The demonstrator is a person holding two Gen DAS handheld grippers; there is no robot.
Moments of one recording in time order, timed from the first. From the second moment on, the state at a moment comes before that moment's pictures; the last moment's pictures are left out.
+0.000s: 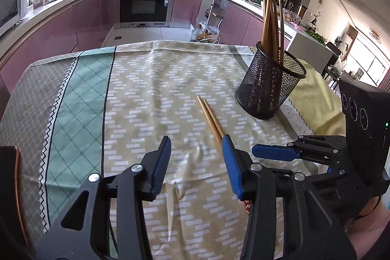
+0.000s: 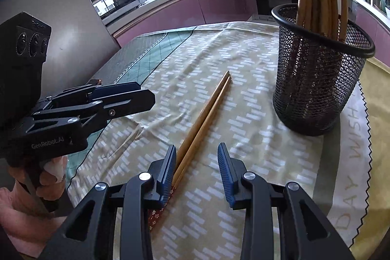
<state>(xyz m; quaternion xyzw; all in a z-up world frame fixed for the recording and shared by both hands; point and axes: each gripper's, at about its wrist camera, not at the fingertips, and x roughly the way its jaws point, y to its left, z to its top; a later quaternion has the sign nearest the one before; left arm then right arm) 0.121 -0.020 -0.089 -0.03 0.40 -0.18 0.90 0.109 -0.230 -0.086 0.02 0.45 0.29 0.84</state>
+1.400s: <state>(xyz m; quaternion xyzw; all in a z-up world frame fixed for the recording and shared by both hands) 0.126 -0.055 -0.113 0.03 0.44 -0.21 0.87 0.116 -0.241 -0.089 0.00 0.46 0.25 0.85</state>
